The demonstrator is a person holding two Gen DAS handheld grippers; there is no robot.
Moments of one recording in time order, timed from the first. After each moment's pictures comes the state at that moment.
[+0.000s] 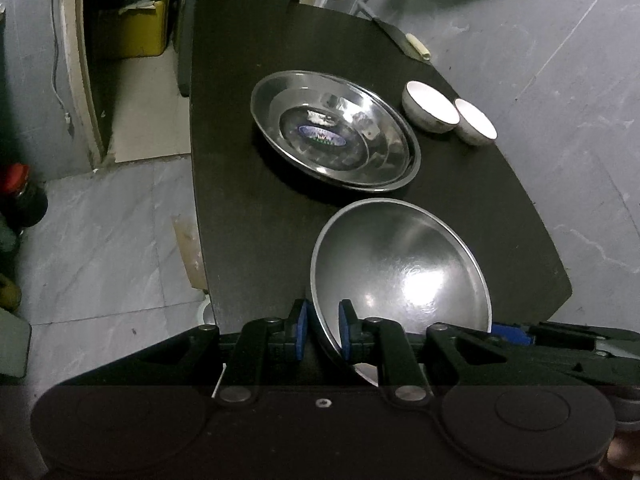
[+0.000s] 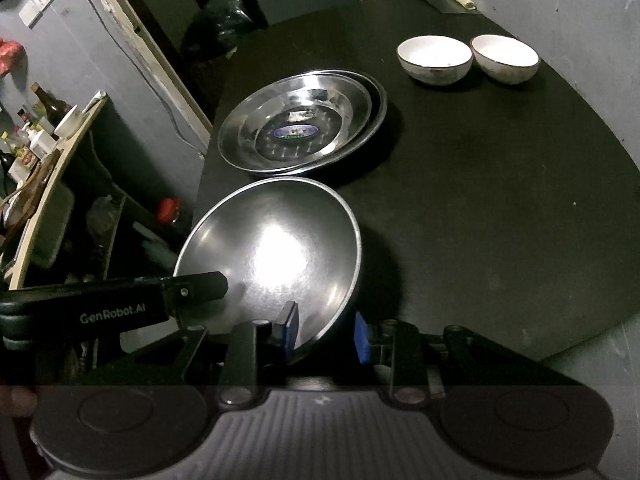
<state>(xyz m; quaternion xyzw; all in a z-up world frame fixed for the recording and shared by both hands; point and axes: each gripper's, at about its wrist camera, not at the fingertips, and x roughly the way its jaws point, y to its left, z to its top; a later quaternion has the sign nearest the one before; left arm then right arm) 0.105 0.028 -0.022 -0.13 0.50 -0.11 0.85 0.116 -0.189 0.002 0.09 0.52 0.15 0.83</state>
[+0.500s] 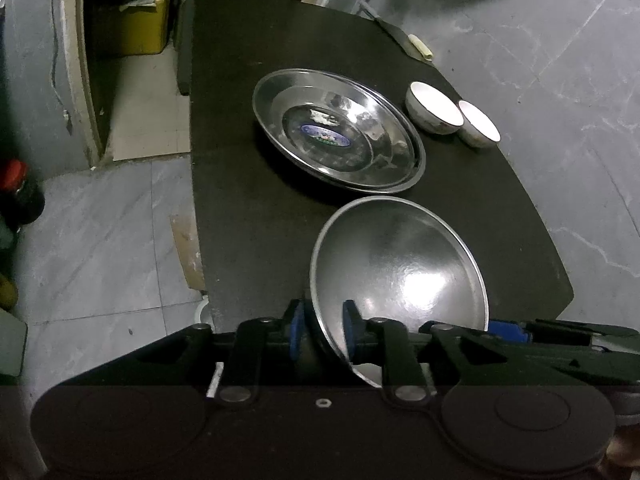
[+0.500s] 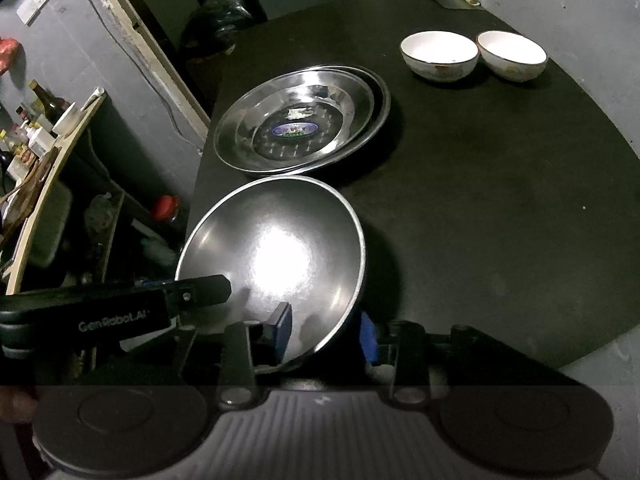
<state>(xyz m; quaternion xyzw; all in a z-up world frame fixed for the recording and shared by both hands) 0.109 0.030 -0.029 -0.14 0.50 -0.11 0.85 0.123 -0.185 -0.003 0.09 0.53 0.15 0.83</state>
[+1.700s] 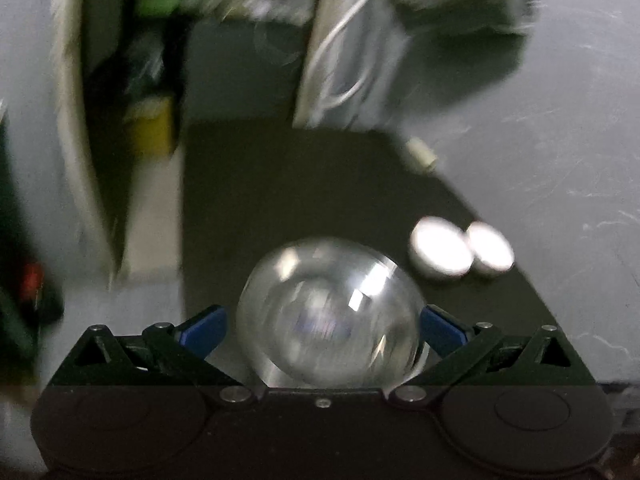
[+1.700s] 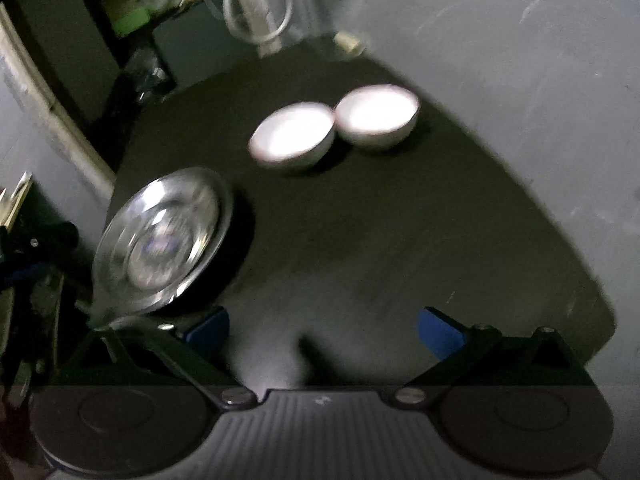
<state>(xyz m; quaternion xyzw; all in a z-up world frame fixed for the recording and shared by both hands) 0.200 0.007 0.032 -0.07 0.35 -0.09 0.93 0.184 -0.278 0.005 0.13 0.47 0.02 0.87</state>
